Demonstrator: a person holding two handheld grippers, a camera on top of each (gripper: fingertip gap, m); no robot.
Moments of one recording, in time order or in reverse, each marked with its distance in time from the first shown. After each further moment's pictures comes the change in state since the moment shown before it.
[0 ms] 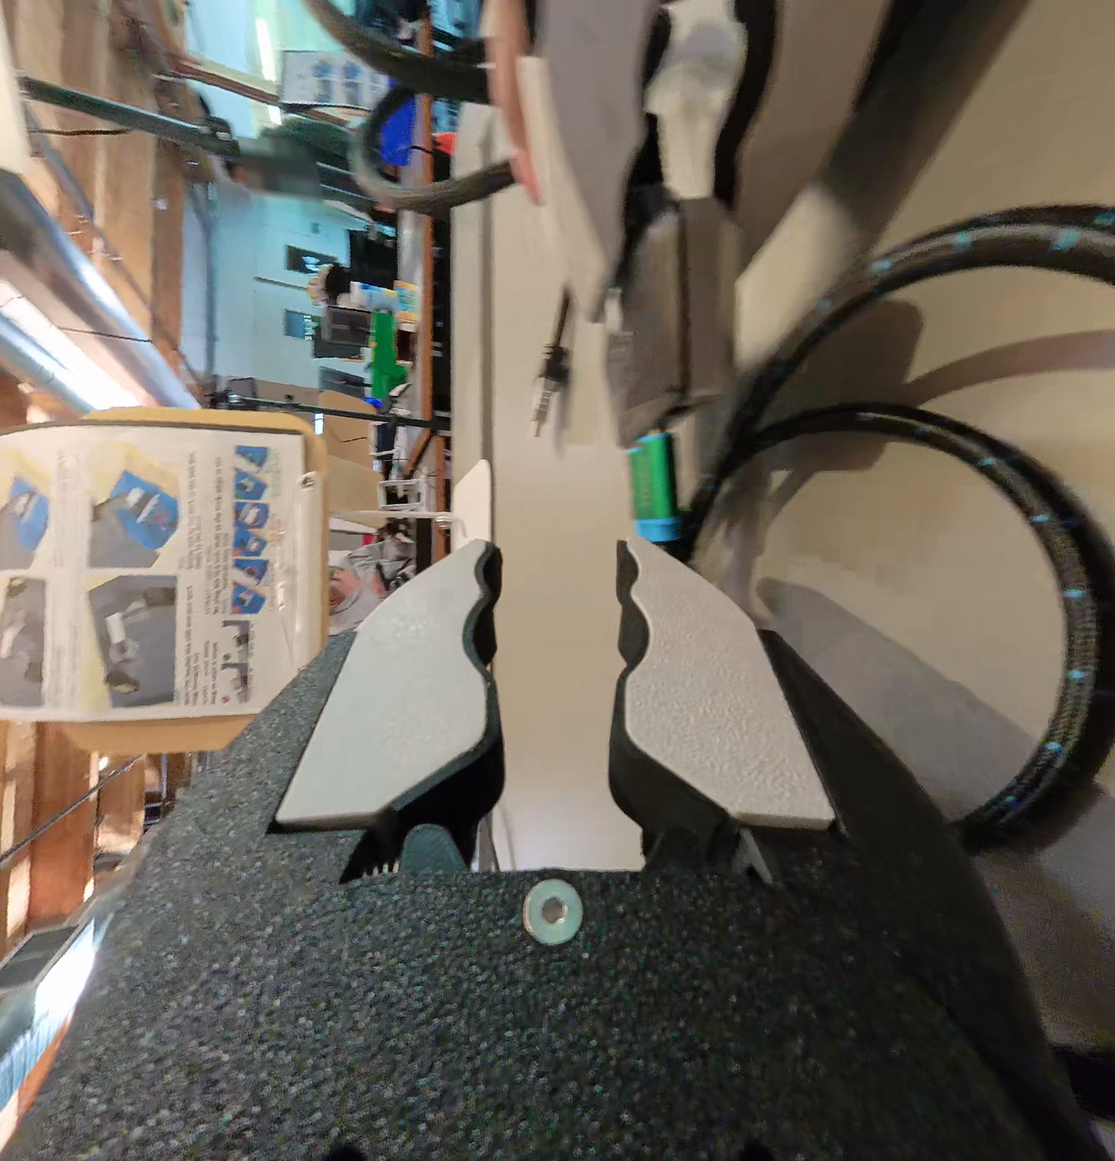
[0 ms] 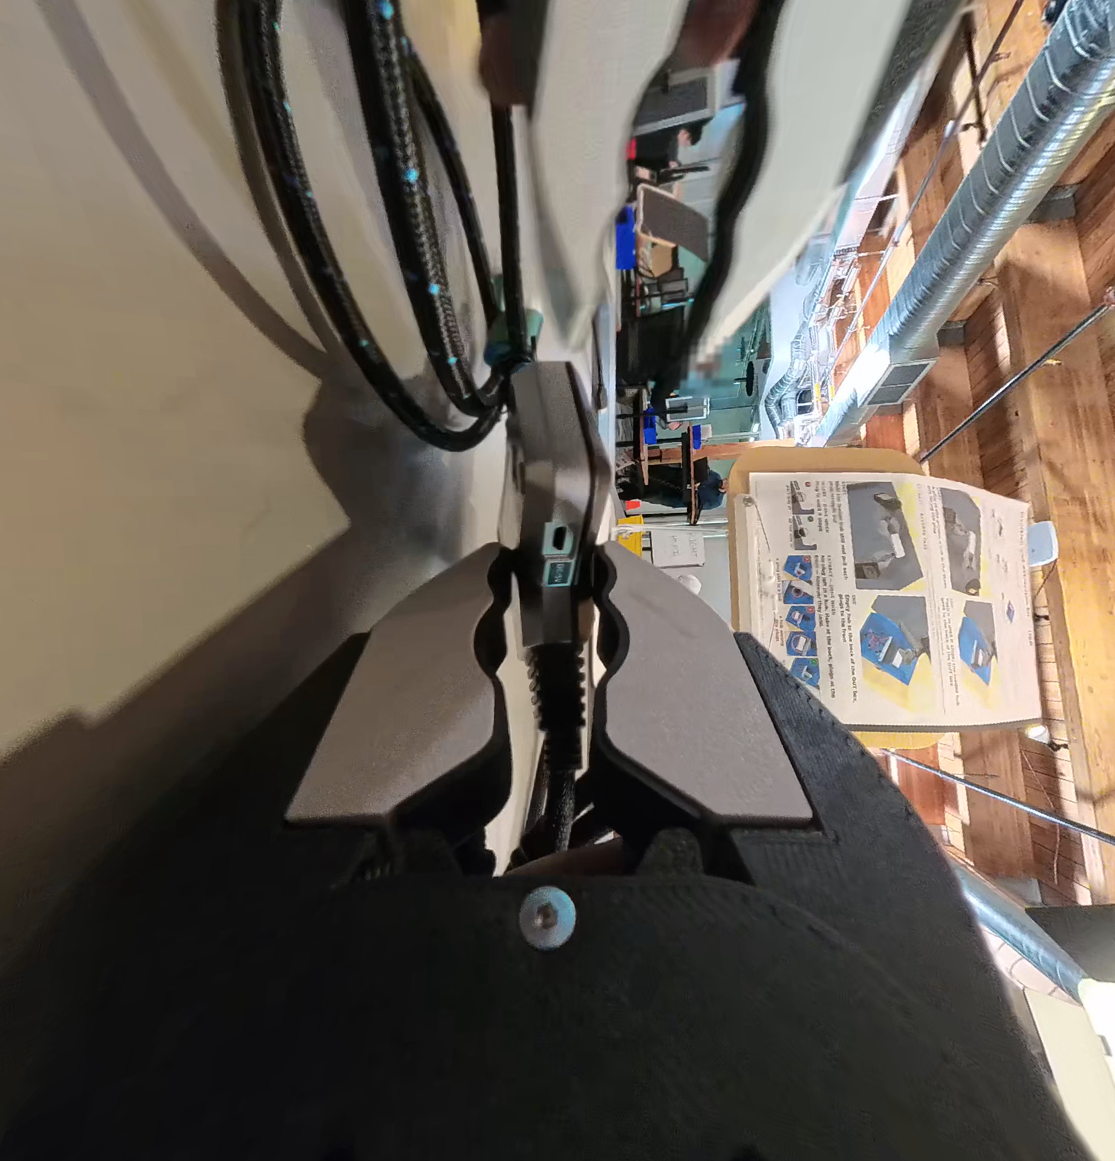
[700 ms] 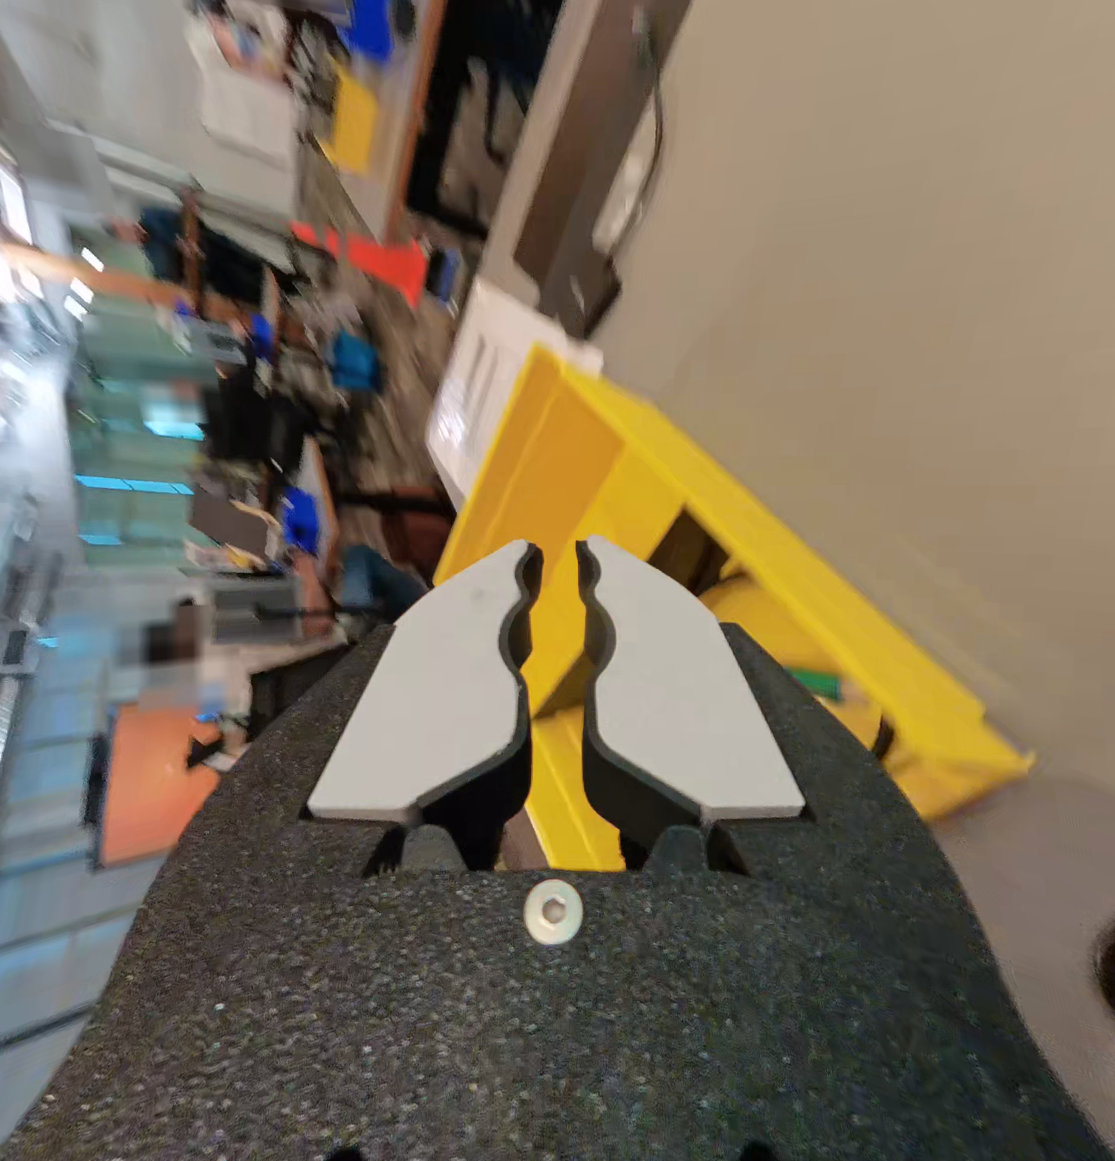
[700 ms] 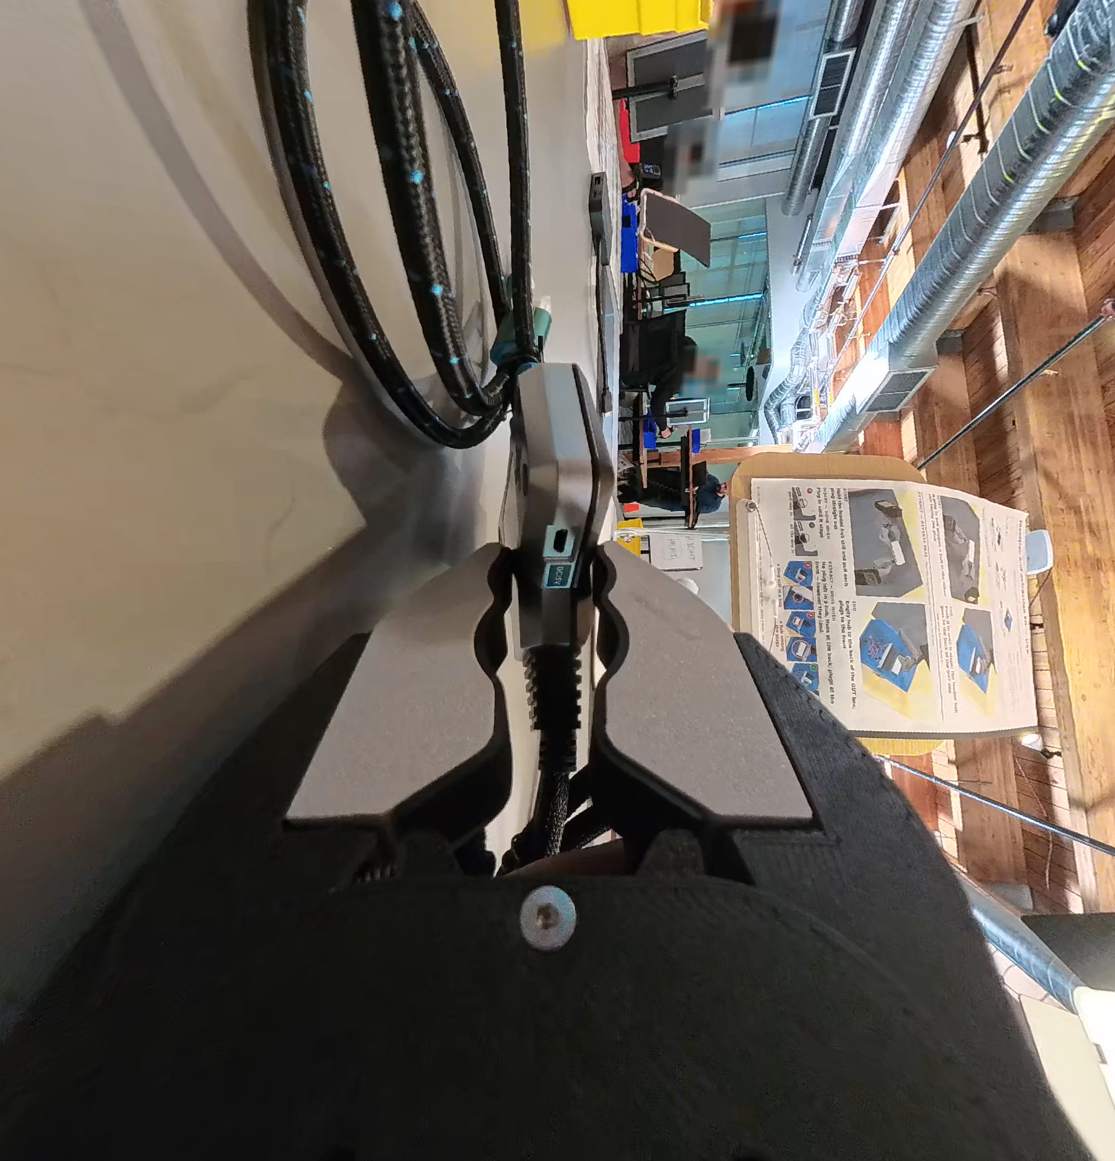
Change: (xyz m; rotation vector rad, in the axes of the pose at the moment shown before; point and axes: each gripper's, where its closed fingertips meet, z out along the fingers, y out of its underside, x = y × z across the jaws) left arm -0.087 0.246 -0.277 -0.746 -0.046 -0.456; right arm -0.004 -0.001 0.000 0.004 -0.002 -0.013
